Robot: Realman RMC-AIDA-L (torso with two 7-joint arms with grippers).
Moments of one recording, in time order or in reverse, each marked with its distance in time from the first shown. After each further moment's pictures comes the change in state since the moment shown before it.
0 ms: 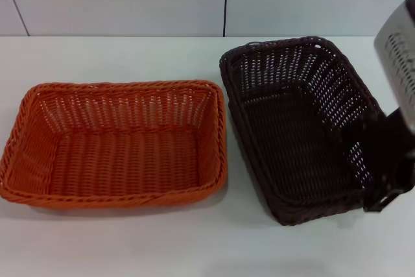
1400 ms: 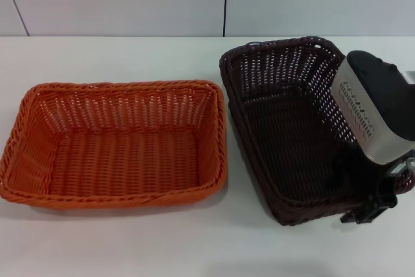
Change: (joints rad) left arm 0.047 -0.002 -0.002 0.043 -0.008 -0.104 -0.002; right arm 0.118 0.093 0.032 0.355 -0.203 -0.081 -0.217
